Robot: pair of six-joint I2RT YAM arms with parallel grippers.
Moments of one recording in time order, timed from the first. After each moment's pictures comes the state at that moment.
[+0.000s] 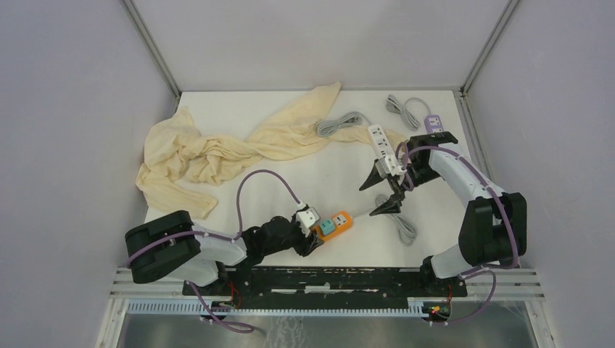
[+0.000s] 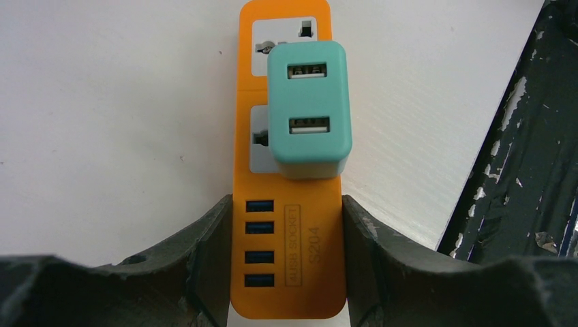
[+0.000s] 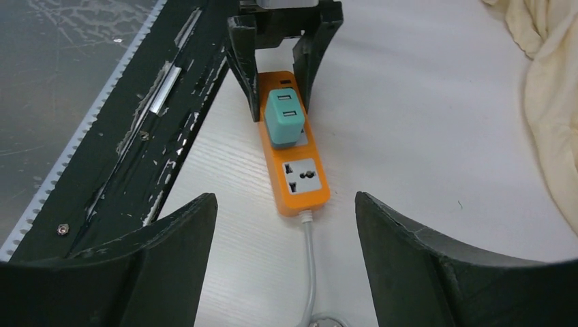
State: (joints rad) left arm -1.12 1.37 0.21 0.73 -0.02 -0.13; right arm 0.15 1.50 1.13 -1.47 -1.23 -1.90
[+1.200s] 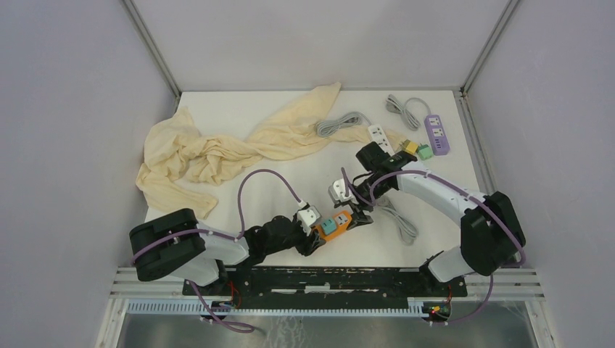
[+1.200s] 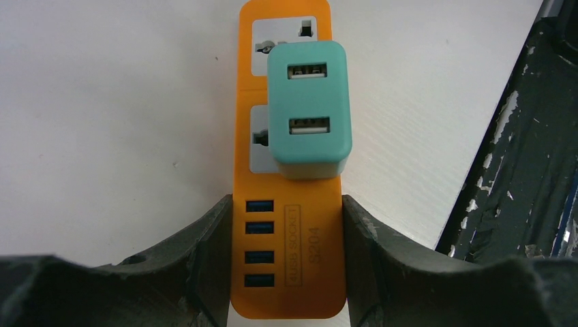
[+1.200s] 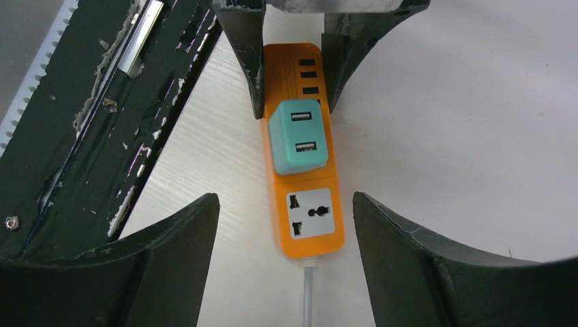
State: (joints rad) left arm -1.12 1.41 0.22 0.77 -0.02 -0.16; right arm 0.57 1.48 1.03 -0.90 -0.91 -1.33
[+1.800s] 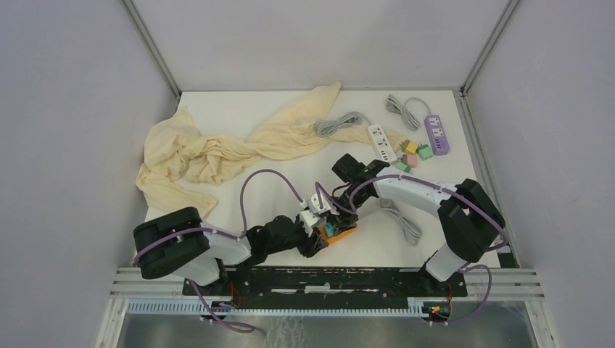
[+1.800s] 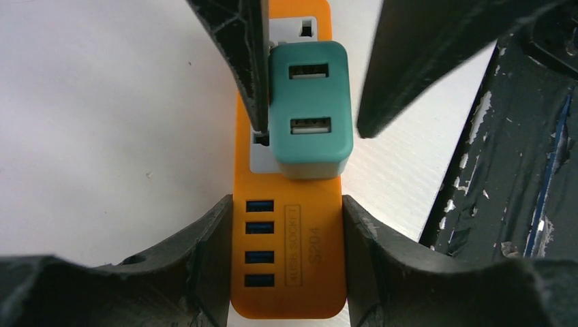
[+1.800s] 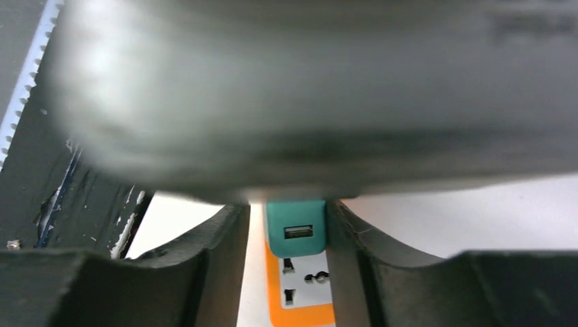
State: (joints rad) left arm -1.12 1.44 0.23 0.79 0.02 -0.18; right arm 0.76 1.61 1.03 -0.77 -0.80 -1.15
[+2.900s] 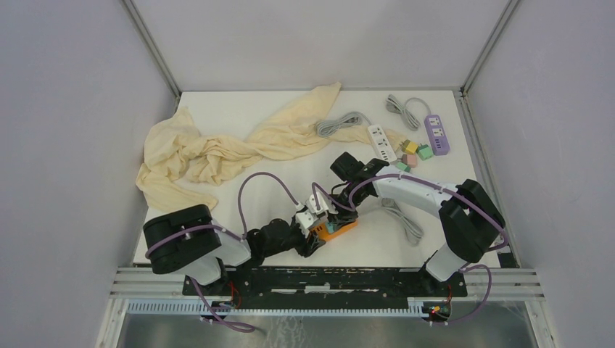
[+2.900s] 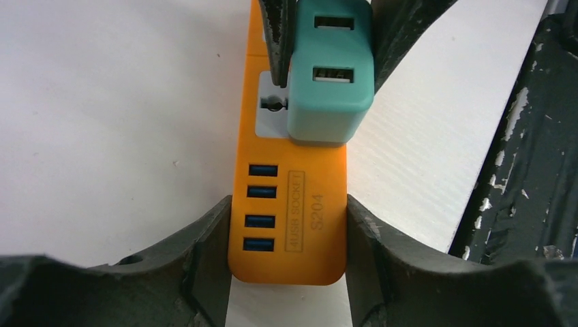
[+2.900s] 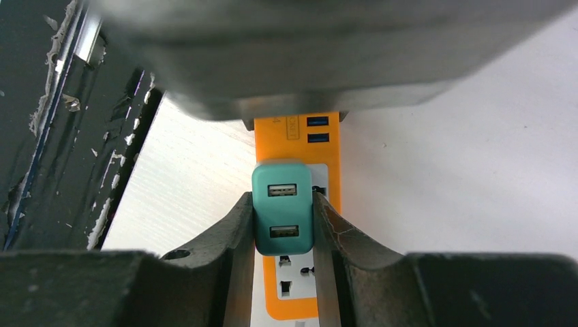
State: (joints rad) left arm -1.12 1.50 0.17 0.95 -0.02 -0.16; right arm 0.76 1.61 1.06 -0.77 -0.69 -1.14
